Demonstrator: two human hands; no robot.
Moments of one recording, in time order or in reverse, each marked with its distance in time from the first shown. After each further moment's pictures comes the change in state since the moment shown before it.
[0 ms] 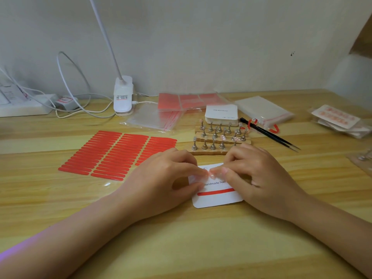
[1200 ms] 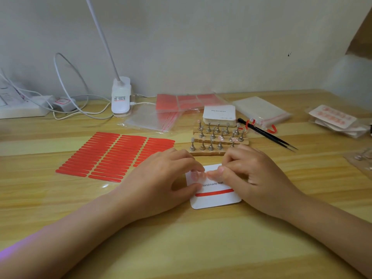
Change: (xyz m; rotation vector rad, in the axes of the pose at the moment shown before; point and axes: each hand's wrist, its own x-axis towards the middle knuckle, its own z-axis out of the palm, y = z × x) left_hand 0.004 0.002 -0.004 0.023 -0.070 -0.027; right_hand 0.003 -0.002 0.000 0.056 -0.046 0.046
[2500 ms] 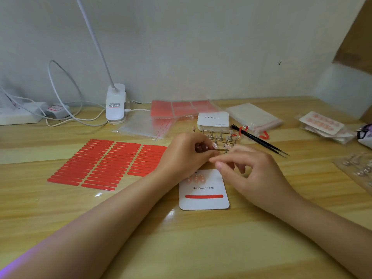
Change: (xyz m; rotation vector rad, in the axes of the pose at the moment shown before) left_hand 0.076 -0.008 0.034 -0.358 0.232 -0.252; right_hand 0.002 0.011 -0.004 0.195 0.249 0.021
